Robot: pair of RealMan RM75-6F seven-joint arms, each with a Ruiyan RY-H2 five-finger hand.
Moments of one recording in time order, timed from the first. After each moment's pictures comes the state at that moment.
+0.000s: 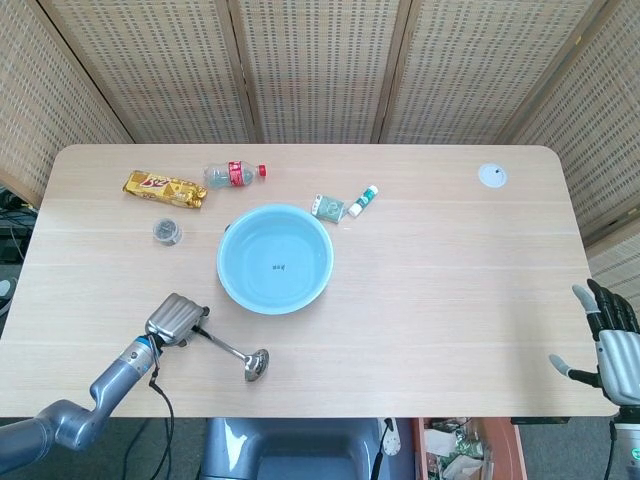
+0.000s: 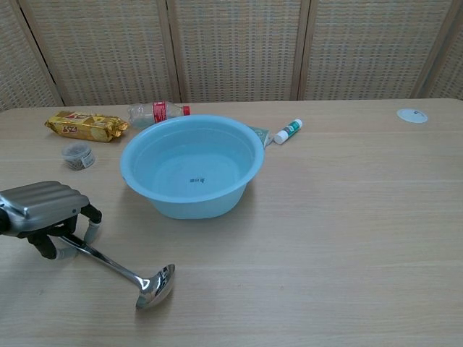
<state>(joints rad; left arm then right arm) -0.59 -1.57 0.02 -1.19 1.39 0.84 0.28 0.06 -1.09 0.08 -1.56 -1.47 1.46 0.14</state>
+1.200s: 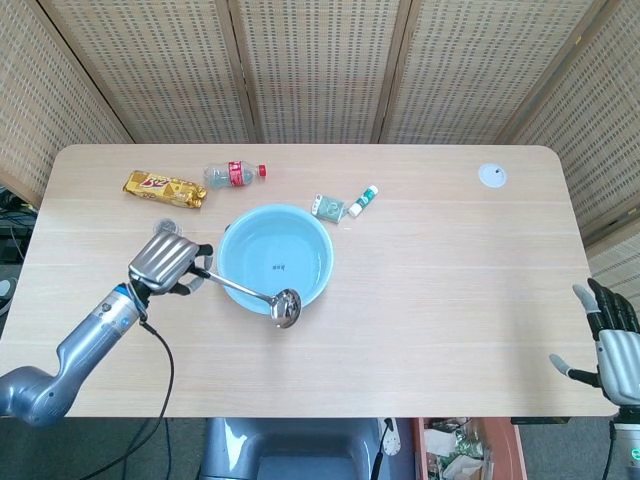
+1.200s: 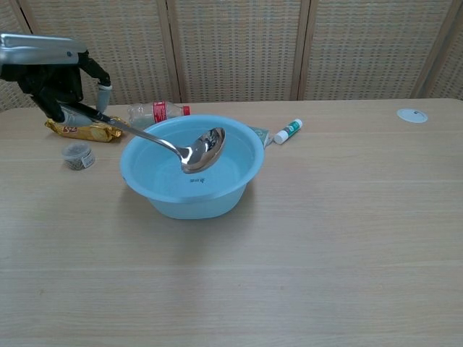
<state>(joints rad) -0.79 -1.12 -0.19 -1.73 1.08 0.79 0.31 0.06 -1.08 0.08 -1.58 -1.46 1.46 0.12</state>
